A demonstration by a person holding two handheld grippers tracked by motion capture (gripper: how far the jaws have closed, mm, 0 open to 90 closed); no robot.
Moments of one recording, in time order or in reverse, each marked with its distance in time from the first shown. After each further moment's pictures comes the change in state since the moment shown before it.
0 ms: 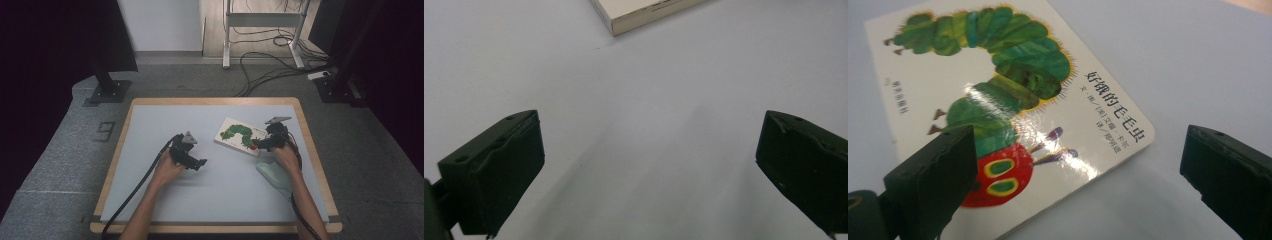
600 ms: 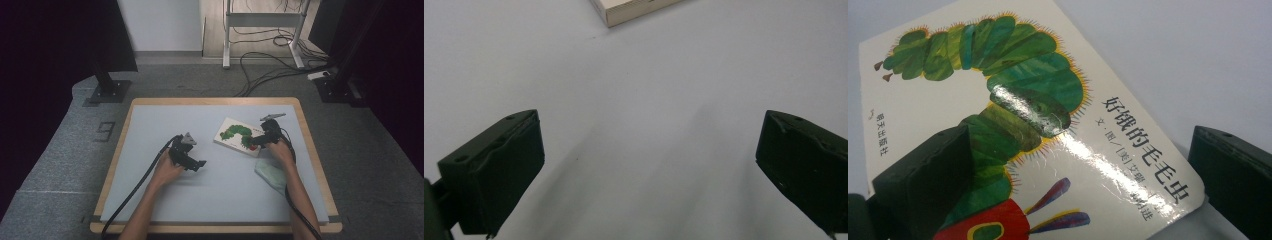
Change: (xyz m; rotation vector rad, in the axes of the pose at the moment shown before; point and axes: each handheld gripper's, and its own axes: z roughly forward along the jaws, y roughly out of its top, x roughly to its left) left arm 0.004 -0.006 0.004 0.005 -0.031 -0.010; right arm -0.007 0.007 0.033 -0.003 0.123 0.047
